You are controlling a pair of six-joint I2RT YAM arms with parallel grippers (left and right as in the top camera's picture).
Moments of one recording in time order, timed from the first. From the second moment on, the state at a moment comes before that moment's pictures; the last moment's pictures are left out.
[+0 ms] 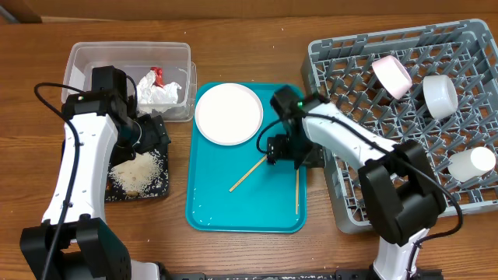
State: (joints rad) left arm 0.12 1.61 1.32 -1.17 0.07 -0.29; right arm 0.52 1.99 1.37 -1.01 -0.12 0.56
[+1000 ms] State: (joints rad) left arm 0.12 1.61 1.32 -1.16 0.07 -0.29; right arm 0.55 1.89 1.33 -0.98 -0.05 0.57
